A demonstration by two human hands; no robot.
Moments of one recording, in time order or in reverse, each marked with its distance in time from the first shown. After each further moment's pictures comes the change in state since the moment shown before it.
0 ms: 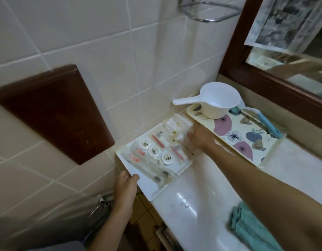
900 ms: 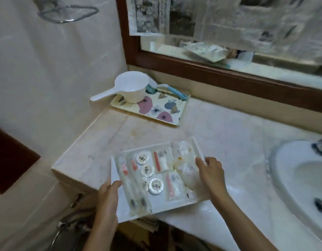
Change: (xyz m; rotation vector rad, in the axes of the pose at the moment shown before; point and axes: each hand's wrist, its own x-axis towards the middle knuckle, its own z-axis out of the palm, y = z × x) left_hand -0.119 -0.035 0.042 0.086 -0.267 0.066; right_hand -0.324 0.107 -0.025 0.605 0.475 0.756
